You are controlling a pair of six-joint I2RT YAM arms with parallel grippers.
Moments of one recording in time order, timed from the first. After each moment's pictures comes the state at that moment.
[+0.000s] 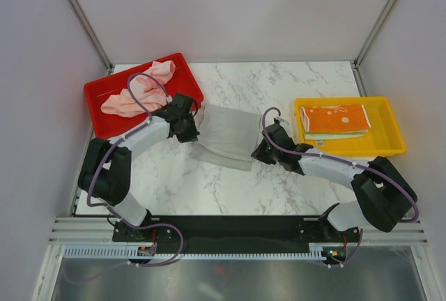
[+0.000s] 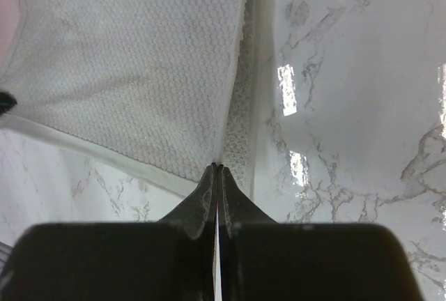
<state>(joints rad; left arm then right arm) -0.41 1.63 1.04 -0.47 -0.03 -0.67 0.67 1.42 0.67 -0.07 0.13 0.99</state>
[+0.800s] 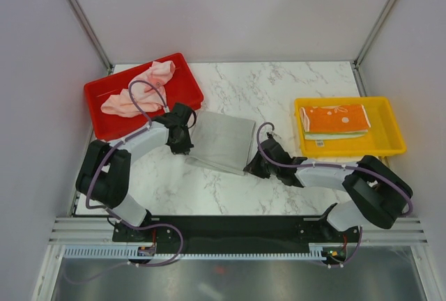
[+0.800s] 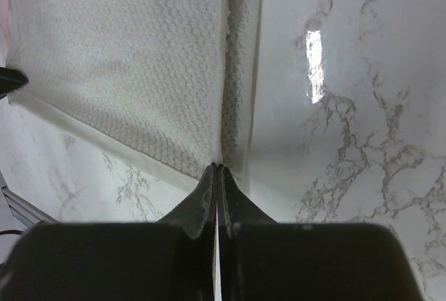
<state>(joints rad) -0.41 1.59 0.97 -0.59 -0.12 -0.62 0.77 1.43 0.53 0.12 0.05 1.08</state>
